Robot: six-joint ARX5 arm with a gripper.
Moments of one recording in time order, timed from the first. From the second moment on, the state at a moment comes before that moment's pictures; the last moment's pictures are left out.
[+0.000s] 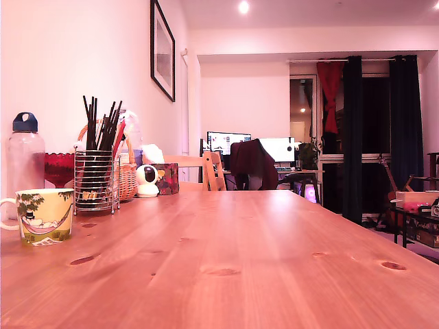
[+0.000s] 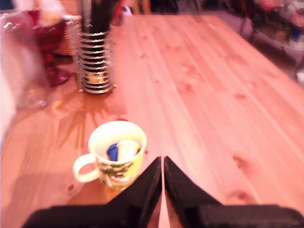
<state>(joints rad) -0.01 0.78 0.49 -0.03 0.24 -0.09</state>
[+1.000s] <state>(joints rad) -0.01 0.41 0.11 -0.03 0.27 -0.12</state>
